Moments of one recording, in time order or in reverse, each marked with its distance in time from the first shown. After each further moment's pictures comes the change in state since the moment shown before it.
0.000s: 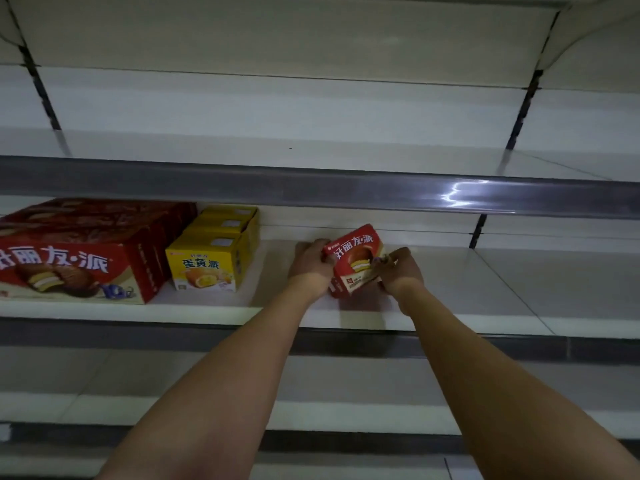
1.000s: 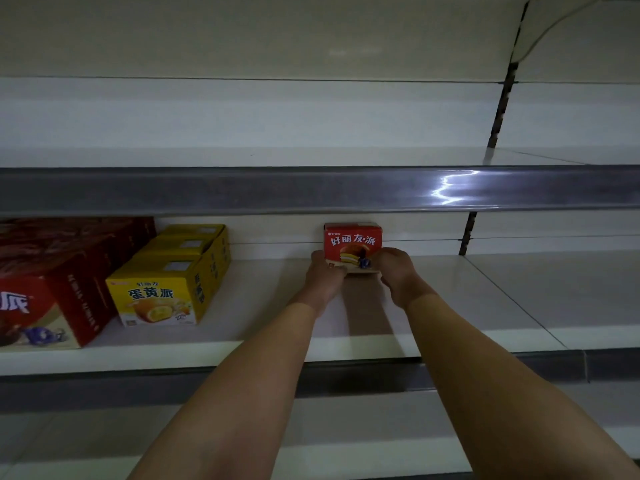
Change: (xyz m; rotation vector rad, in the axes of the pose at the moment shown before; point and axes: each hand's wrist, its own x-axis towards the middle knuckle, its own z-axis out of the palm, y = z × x) left_hand 0.053 0.010 0.070 -0.412 -0.128 -0.079; right_hand 0.053 -0.002 -0.013 0.302 -0.054 -0.013
